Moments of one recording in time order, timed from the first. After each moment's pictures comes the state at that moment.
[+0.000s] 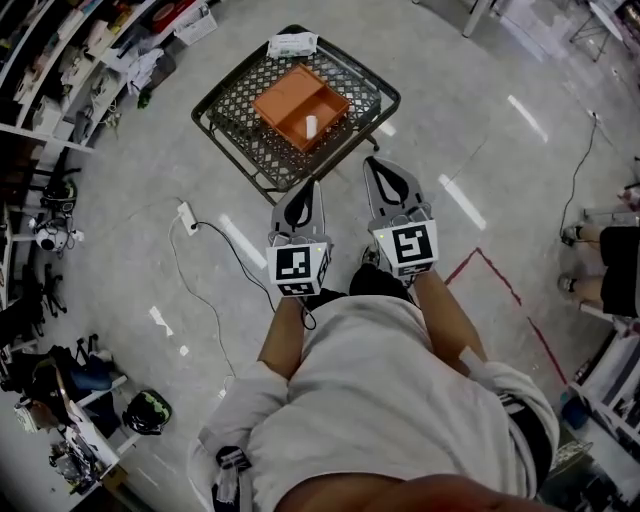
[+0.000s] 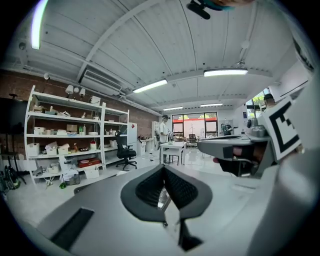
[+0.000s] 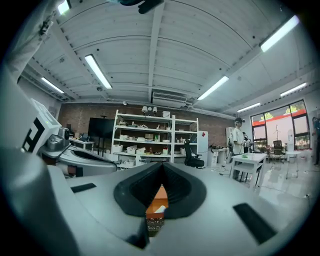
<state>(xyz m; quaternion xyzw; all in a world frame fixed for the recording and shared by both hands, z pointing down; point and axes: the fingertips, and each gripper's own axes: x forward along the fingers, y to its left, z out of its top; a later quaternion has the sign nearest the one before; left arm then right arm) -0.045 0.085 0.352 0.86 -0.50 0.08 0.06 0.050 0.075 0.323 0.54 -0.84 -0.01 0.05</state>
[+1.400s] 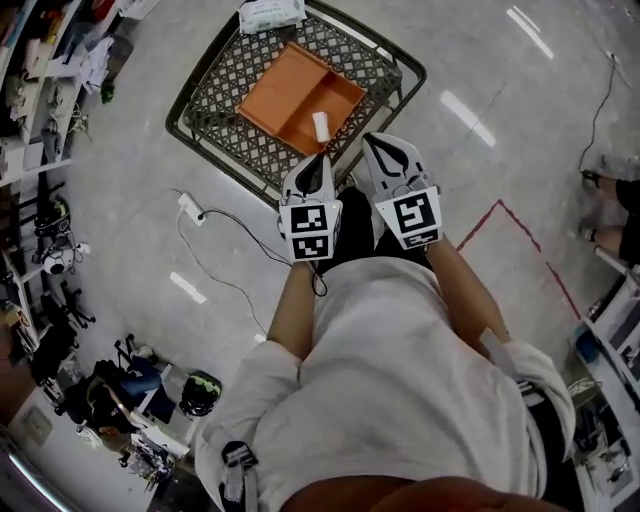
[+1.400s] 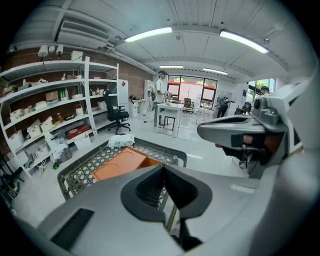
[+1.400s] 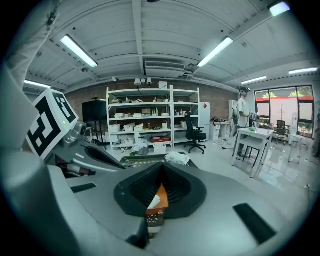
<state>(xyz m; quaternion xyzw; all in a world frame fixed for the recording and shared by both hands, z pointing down) -0.073 -0.119 0.511 0.85 -0.41 0.28 0.19 0.005 -0.126 0.463 0.53 -0.83 0.10 0.15</state>
